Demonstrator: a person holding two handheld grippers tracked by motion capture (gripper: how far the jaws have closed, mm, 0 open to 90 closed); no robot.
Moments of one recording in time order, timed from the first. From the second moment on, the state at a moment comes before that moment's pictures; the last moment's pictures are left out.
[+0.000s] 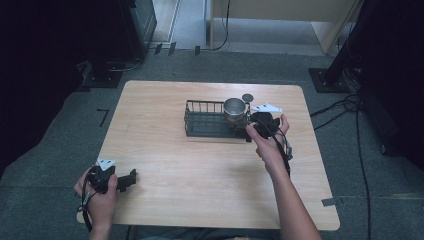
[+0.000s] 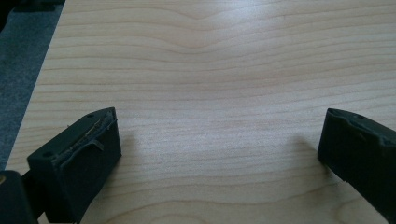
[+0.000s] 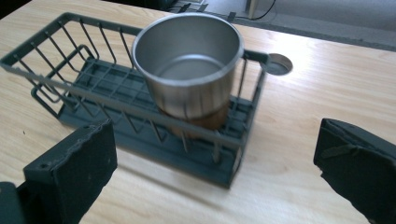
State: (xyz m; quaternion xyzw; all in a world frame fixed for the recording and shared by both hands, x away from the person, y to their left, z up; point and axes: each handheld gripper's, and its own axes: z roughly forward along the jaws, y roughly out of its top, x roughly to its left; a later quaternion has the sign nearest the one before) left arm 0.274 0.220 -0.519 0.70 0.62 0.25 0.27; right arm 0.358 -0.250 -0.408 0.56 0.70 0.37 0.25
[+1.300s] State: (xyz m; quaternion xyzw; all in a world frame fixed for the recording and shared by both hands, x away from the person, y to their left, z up) left arm 0.274 0.220 -0.519 0.70 0.62 0.25 0.27; right arm 0.253 -0.355 -0.494 0.63 0.66 0.30 0.27
